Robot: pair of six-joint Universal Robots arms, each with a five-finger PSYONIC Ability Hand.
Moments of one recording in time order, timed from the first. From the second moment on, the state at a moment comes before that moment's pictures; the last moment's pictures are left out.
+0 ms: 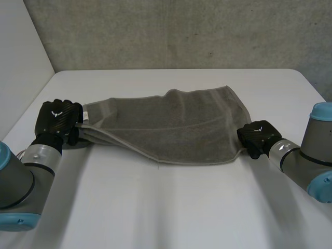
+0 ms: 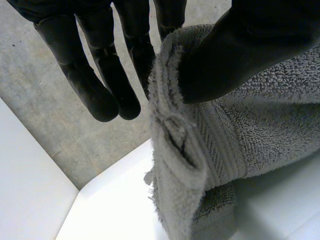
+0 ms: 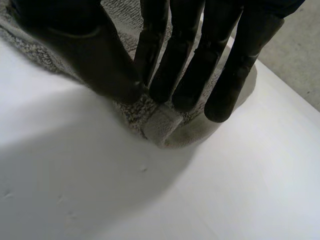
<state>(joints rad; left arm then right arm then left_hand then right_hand) 4.53 -1.86 -1.98 3.87 -1.46 3.44 1.75 -0.93 1.50 -0.11 1.27 2.59 1.47 1.51 1.54 1.51 1.53 1.10 1.10 1.10 1.11 0.93</state>
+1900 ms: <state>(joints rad) 4.67 -1.40 -2.02 3.31 -1.20 3.53 1.44 -1.66 1.58 0.41 1.07 2.30 1.46 1.51 1.54 1.52 1.48 1.33 1.32 1.33 1.34 1.17</state>
